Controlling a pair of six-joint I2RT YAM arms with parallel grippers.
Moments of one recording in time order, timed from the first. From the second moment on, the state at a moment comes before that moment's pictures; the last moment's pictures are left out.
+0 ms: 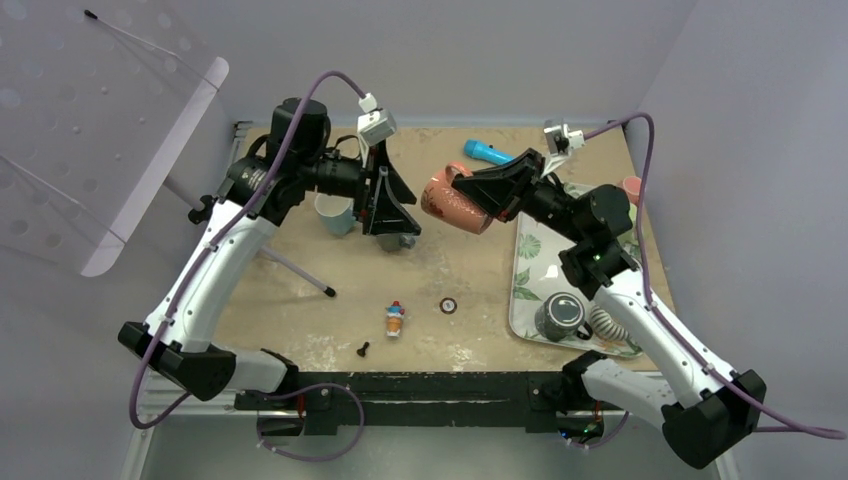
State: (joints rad) left arm -0.48 1.36 1.69 -0.83 1.03 0.01; right arm 0.48 1.01 0.94 0.46 -0.60 0.68
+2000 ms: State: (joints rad) left arm -0.37 1.49 1.07 -0.80 0.05 0.69; right arm -0.44 1.45 1.17 -0.51 0.30 0.71
